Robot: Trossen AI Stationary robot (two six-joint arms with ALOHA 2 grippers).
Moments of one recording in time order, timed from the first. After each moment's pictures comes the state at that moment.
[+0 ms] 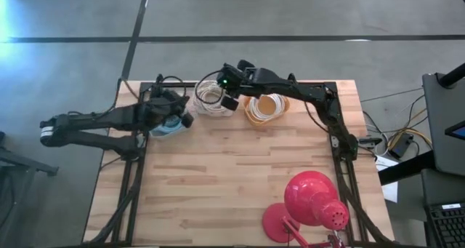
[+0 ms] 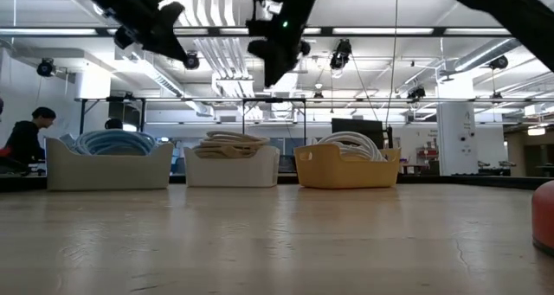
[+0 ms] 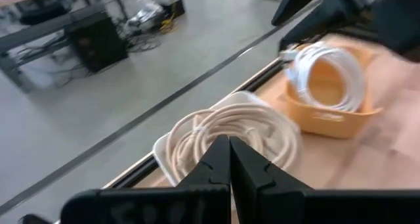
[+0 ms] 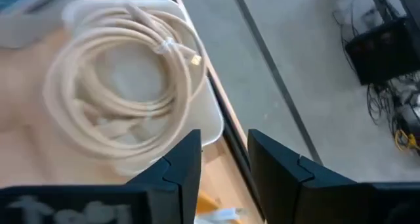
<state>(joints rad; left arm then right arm) 0.16 0.86 0.77 -0.37 -0.67 -0.19 -0.28 2.16 2.23 -1.02 0.47 -0.06</state>
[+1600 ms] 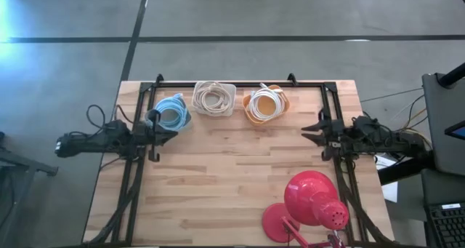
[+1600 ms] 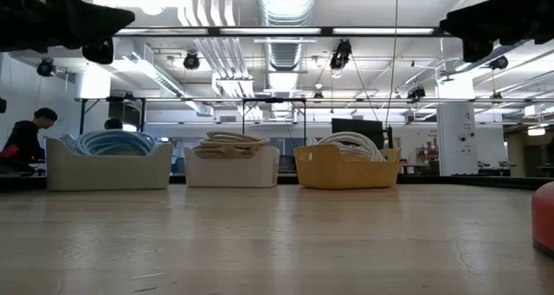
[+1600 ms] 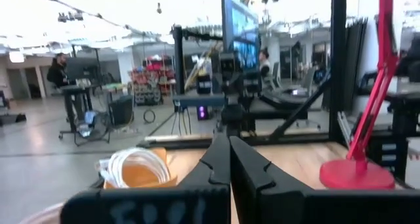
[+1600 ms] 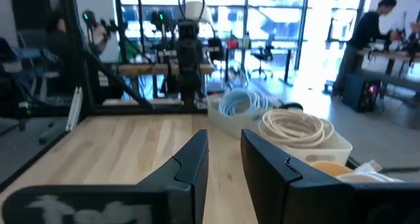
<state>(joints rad) -0.01 0.06 0.12 0.07 -0.06 0.09 -0.03 0.06 0.24 -0.15 0.04 0.03</state>
